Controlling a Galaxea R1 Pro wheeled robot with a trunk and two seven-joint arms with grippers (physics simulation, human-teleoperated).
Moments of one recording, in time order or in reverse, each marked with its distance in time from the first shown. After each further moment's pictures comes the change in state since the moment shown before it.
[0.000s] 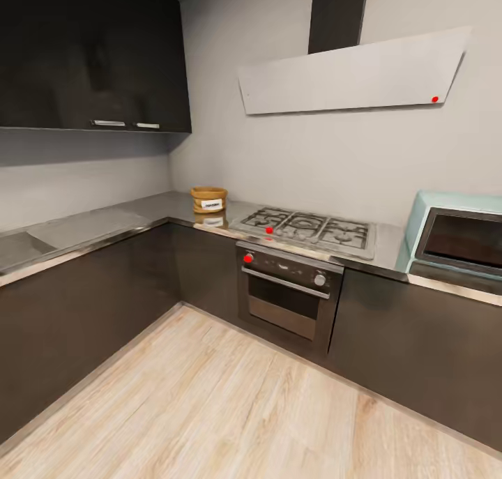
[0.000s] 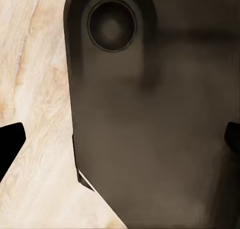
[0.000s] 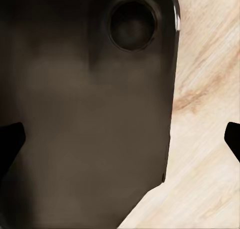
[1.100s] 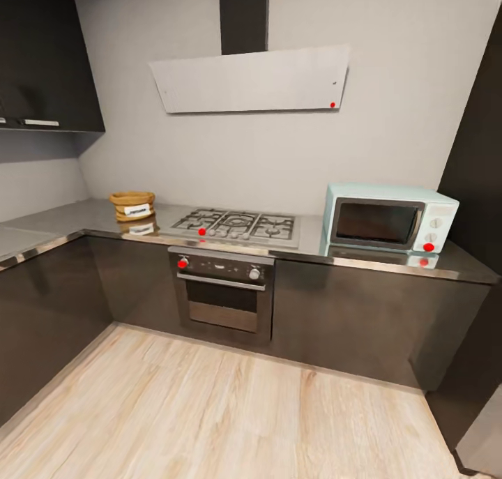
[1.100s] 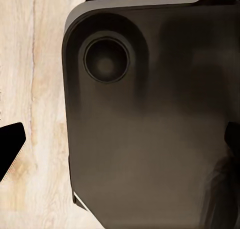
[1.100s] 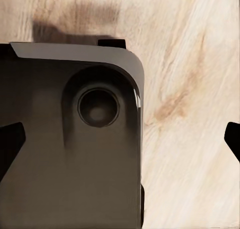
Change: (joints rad) left arm -0.018 -0.007 0.003 -0.028 0.008 0.001 0.001; right arm -0.004 -0.040 -0.010 -0.115 -0.001 -0.036 0.000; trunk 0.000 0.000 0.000
